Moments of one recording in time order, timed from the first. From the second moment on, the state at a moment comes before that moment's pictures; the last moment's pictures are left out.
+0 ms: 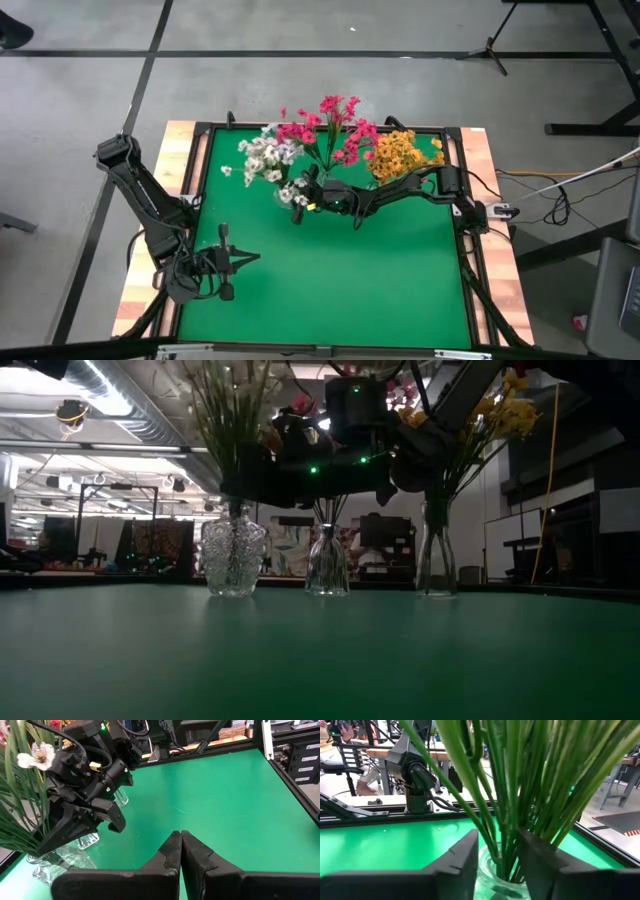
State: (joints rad) left arm -0.97 1.19 0.67 -0.20 -1.12 -0.46; right arm -0.04 2.18 1.23 0.91 0.24 -0.06
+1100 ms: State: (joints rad) left arm -0.97 1.19 0.67 -0.24 -1.11 -0.47; right arm 0.02 2.16 1.23 0.85 0.39 -0.11
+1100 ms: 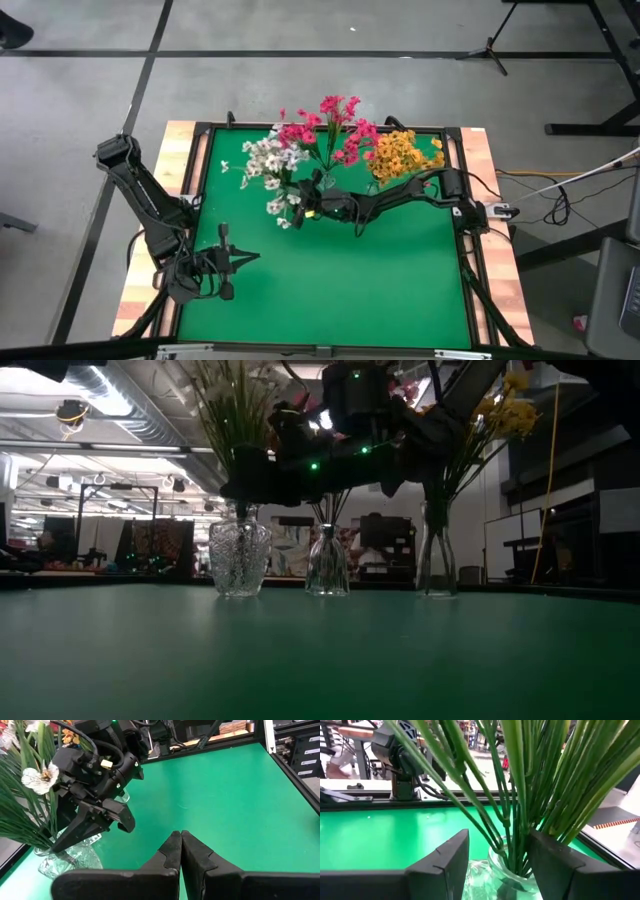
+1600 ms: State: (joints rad) left arm -0.97 1.19 0.67 -0.25 -1.11 -0.49; right arm 0.02 2.06 1.22 0.62 0.35 -0.08
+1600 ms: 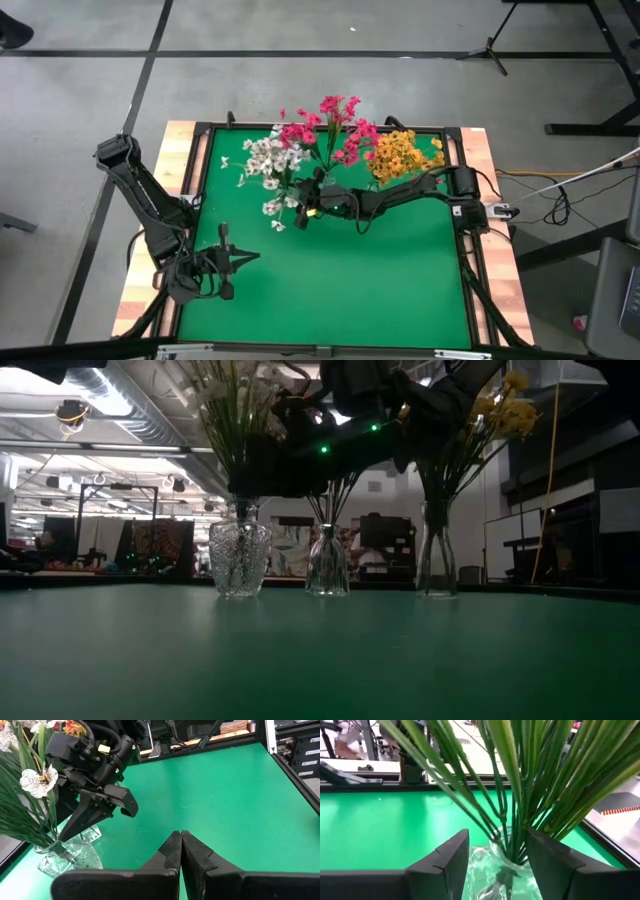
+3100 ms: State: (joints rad) left arm -0.96 0.84 0.67 0.30 -1.25 0.06; right arm 0.45 1.13 1.23 -0.39 0.50 -0.07
